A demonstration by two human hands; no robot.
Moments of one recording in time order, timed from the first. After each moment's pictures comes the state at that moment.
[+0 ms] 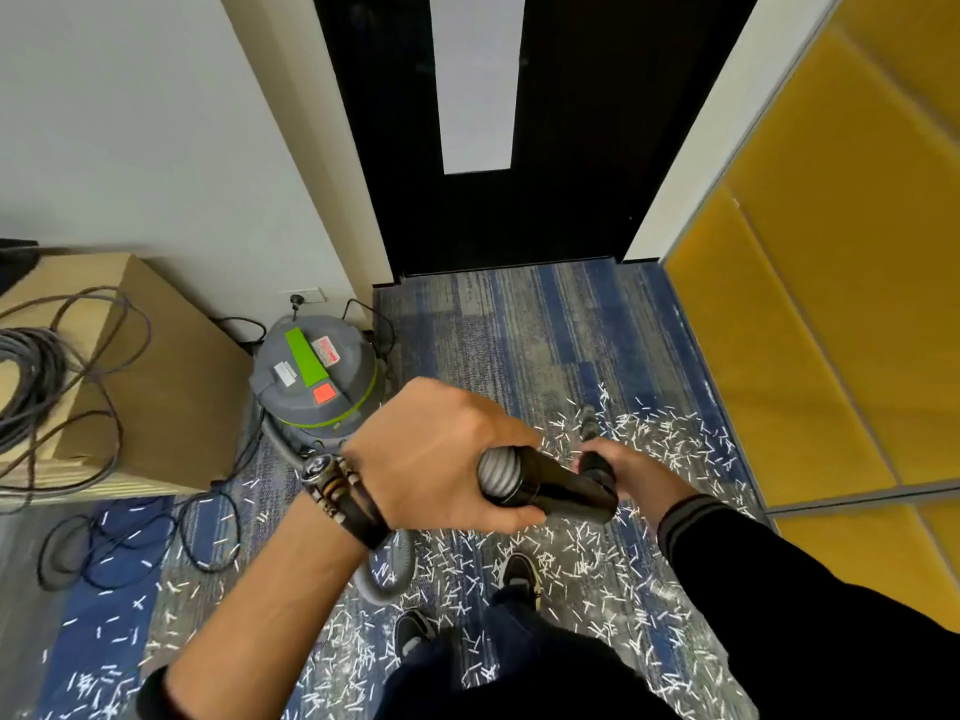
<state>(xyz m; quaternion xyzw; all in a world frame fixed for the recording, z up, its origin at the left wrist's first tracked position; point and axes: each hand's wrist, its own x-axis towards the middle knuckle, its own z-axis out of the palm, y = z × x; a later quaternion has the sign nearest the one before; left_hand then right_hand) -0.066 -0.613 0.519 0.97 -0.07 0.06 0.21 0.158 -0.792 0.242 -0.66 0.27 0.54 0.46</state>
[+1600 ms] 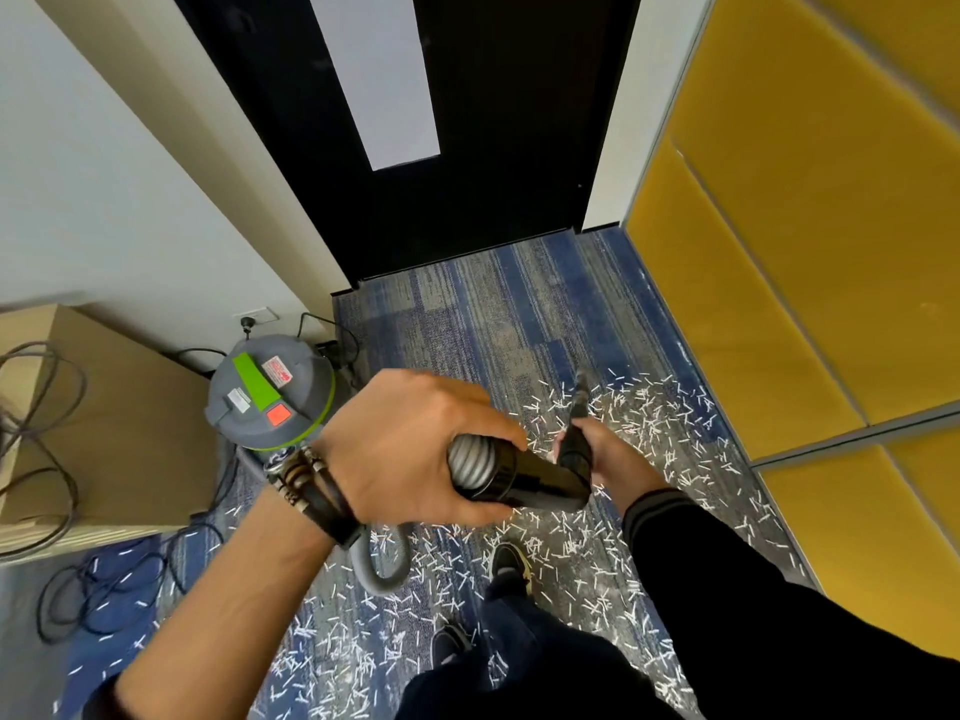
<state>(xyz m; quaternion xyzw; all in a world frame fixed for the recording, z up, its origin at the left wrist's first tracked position) 0.028 -0.681 0.522 0.97 -0.10 -0.04 0.20 0.215 -0.850 0.209 -0.55 0.37 0.49 0.56</state>
